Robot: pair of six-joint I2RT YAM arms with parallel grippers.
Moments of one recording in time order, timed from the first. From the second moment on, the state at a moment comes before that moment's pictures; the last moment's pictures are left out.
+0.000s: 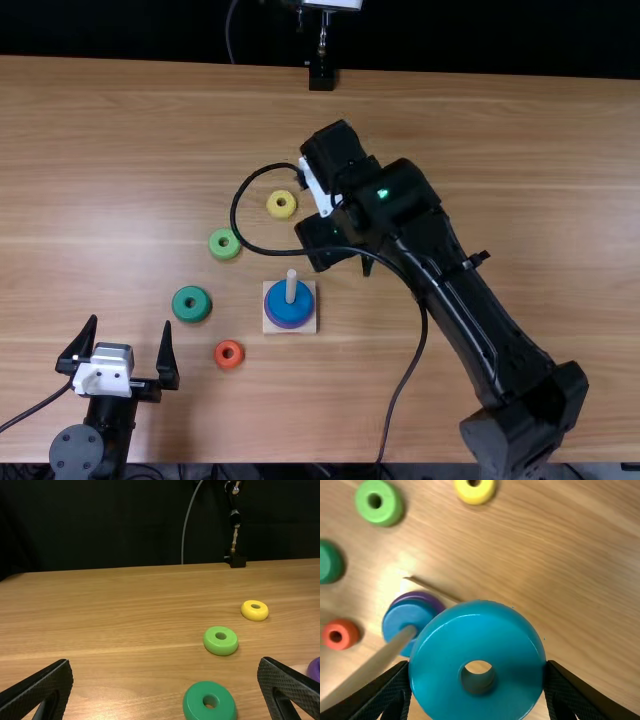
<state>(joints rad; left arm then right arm) -0.05 0.01 0.02 -0.07 0.01 0.00 0.58 1.99 2.03 -1.31 0.00 0.04</state>
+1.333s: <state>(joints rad) -0.05 0.01 0.02 -0.07 0.01 0.00 0.73 1.95 2.07 -1.37 -0.03 0.11</state>
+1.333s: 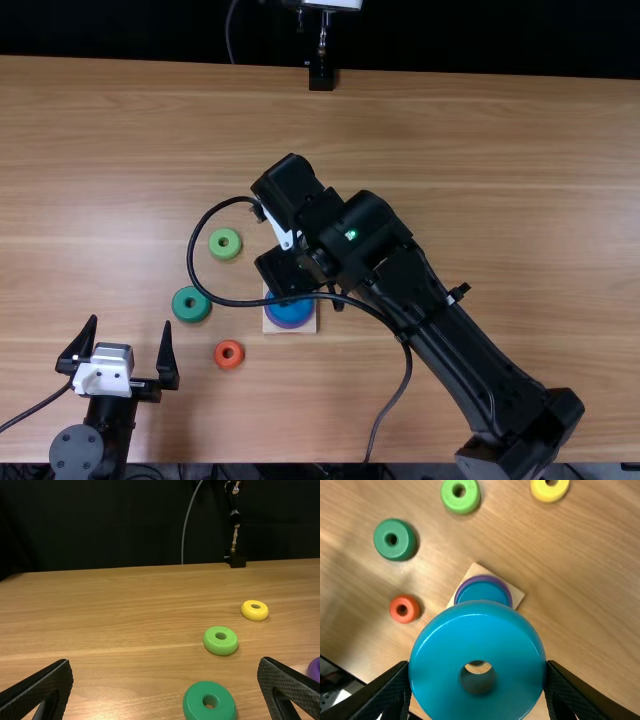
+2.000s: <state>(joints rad) -0.05 0.01 0.02 -0.07 0.01 0.00 0.73 1.95 2.05 -1.36 -0.03 0.12</state>
